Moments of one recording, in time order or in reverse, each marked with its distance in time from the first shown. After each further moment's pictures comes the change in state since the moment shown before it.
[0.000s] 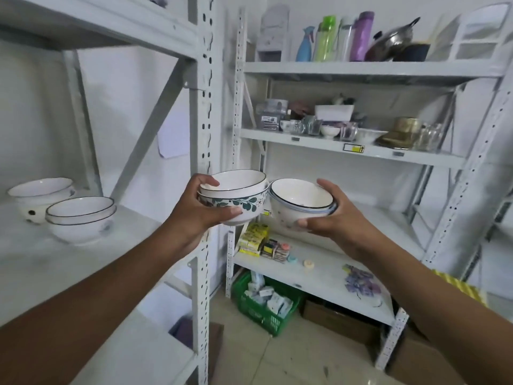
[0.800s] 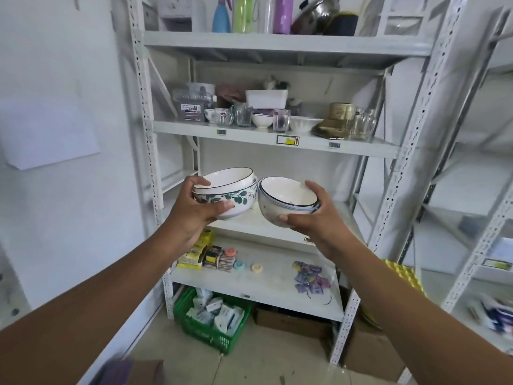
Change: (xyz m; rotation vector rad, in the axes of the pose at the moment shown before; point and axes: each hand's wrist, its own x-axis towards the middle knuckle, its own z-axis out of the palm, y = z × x) left_hand 0.210 -0.153 0.168 -0.160 -0.119 -0.103; right_hand 0.120 0.090 -0.187 0.143 0.306 0.055
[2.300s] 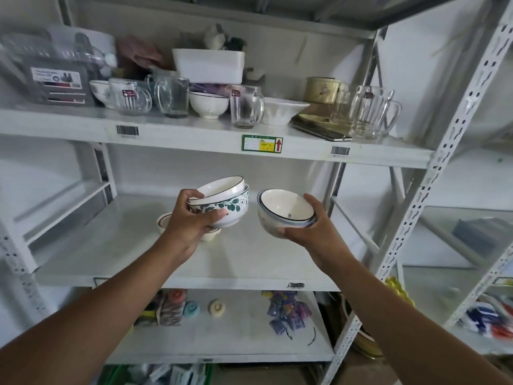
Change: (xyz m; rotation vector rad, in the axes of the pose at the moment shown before) left_hand 0.411 -0.227 -0.004 -0.092 -0.136 -0.172; right_hand 0.351 0.146 -0.096 -0.158 0.279 0.031
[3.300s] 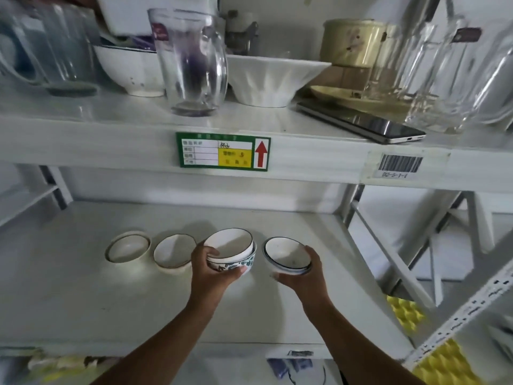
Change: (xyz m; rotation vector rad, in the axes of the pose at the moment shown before) left_hand 0.174 -0.261 0.006 0.503 0.310 0.047; right_hand 0.204 0.248 -0.049 -0.137 0.260 0.152
